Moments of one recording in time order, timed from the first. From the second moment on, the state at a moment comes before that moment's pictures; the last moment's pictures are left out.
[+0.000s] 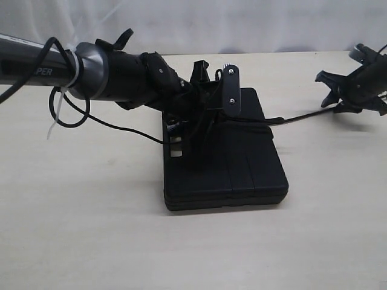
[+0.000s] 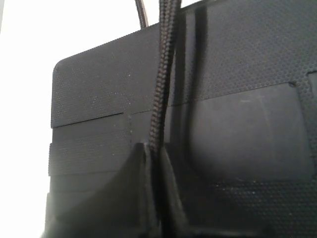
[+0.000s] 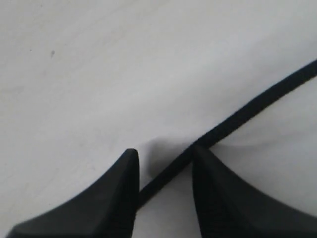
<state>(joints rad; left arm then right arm) -0.66 2.12 -1.39 -0.82 0.23 1.81 -0.23 2.34 -1.62 0.39 0.60 -0.05</state>
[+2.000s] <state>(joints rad) -0.55 2.10 -1.39 -0.87 0.04 1.24 0.02 1.97 -0.67 -0.22 -0.73 -0.14</state>
